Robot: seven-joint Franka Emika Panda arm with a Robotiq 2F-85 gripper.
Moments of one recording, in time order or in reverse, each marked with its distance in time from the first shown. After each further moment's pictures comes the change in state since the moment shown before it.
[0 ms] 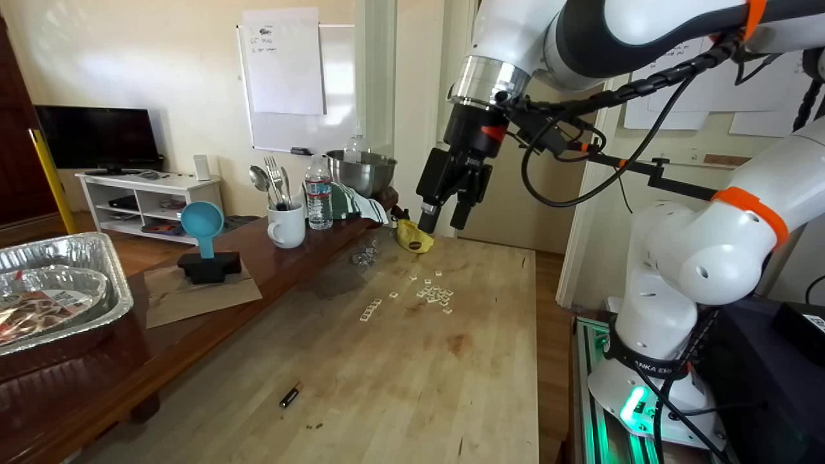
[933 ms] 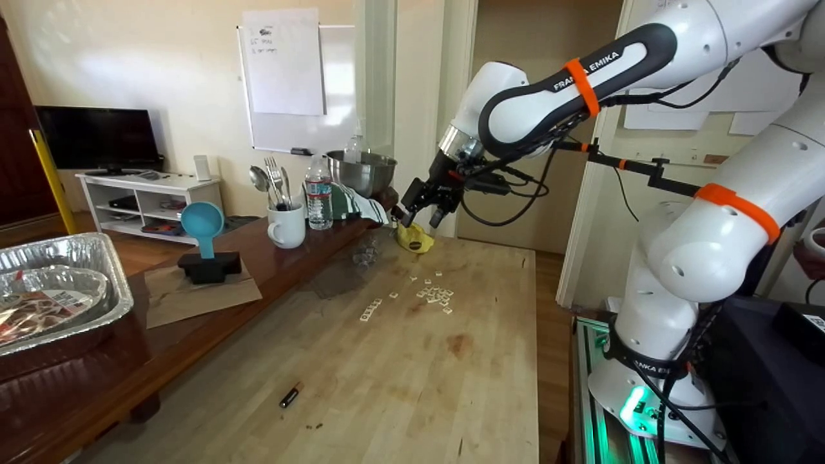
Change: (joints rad) arm -0.185 0.213 -0.272 -0.177 -0.130 0.518 -0.256
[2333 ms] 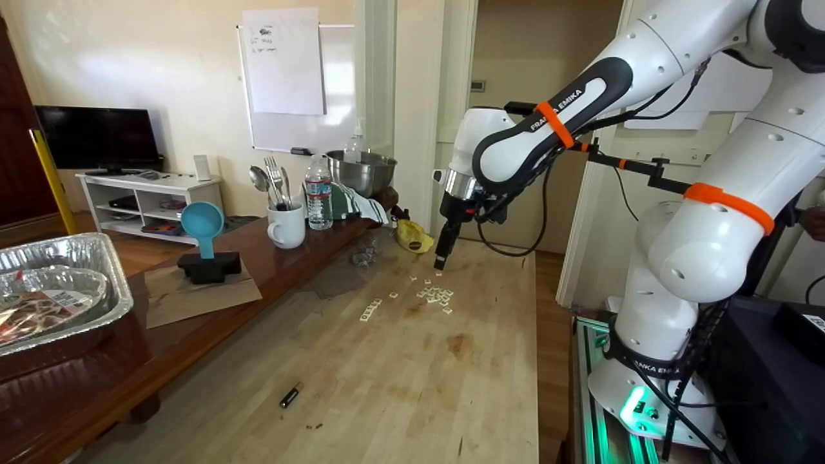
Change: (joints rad) arm 0.009 0.139 -0.115 -0.043 -0.159 -0.040 -0.516
